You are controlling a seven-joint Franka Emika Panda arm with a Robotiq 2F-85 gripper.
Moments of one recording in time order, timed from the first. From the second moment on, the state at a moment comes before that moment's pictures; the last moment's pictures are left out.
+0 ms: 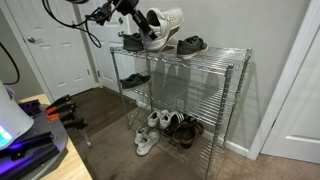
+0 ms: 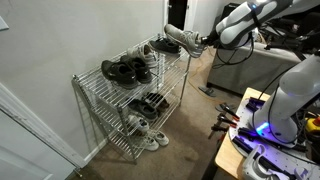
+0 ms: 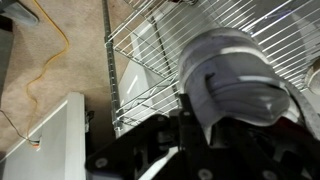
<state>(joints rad) -0.42 -0.26 0.17 -2.77 0.24 3.20 0.22</state>
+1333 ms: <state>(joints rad) -0.43 -0.69 0.46 -2.72 -0.07 2.57 0.79</state>
